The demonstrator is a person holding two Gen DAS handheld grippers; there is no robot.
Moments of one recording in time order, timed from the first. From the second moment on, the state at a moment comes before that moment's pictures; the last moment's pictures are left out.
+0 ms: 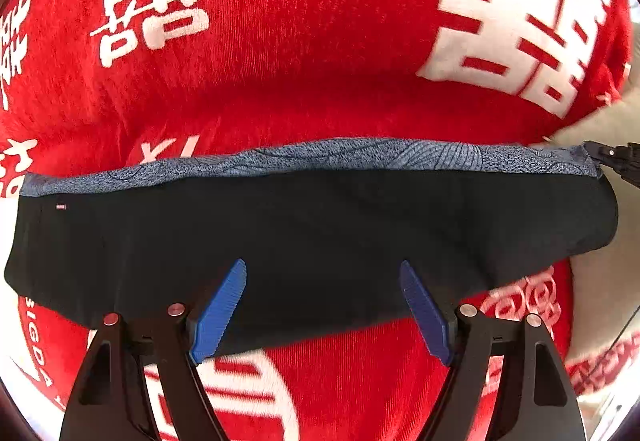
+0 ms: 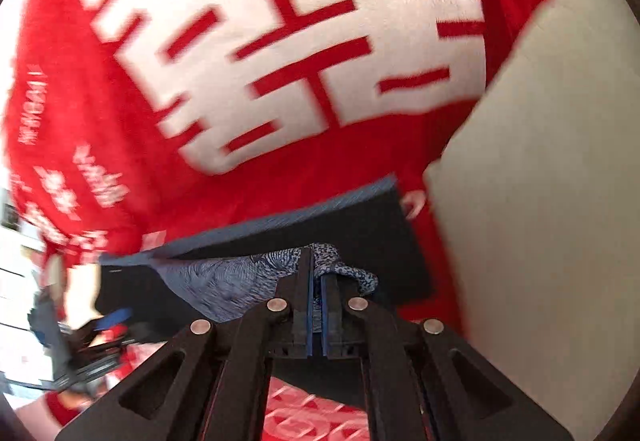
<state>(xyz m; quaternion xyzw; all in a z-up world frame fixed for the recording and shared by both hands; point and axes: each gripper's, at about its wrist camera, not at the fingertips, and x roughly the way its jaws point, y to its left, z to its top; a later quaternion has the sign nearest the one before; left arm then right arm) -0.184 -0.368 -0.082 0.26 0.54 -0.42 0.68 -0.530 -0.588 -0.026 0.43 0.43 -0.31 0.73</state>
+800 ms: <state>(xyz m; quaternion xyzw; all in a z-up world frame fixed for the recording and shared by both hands) -0.177 -0.445 -0.165 0.31 0.54 -0.36 0.69 -0.489 -0.594 -0.104 0.36 0.51 -0.33 0.71</state>
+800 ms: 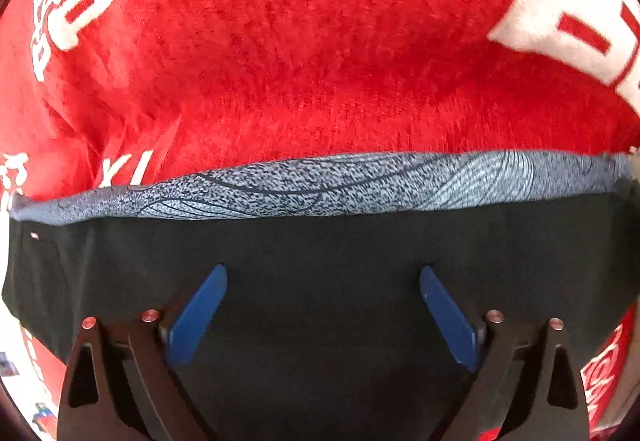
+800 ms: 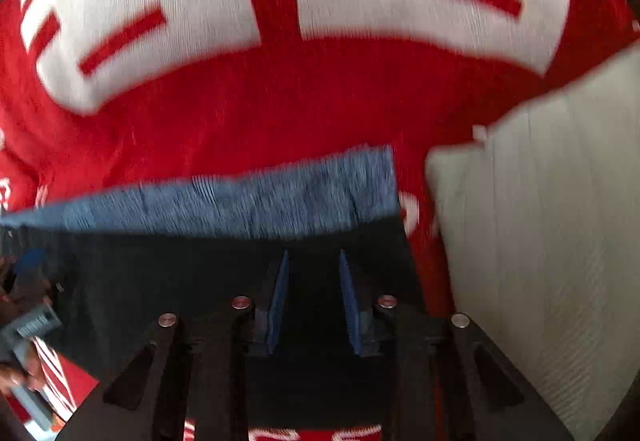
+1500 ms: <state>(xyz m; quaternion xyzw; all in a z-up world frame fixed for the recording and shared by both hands) -0.177 -0.424 -0.158 0.30 0.53 -0.36 0.71 -0.366 -0.556 -0.118 0.19 0.63 -0.10 0.75</state>
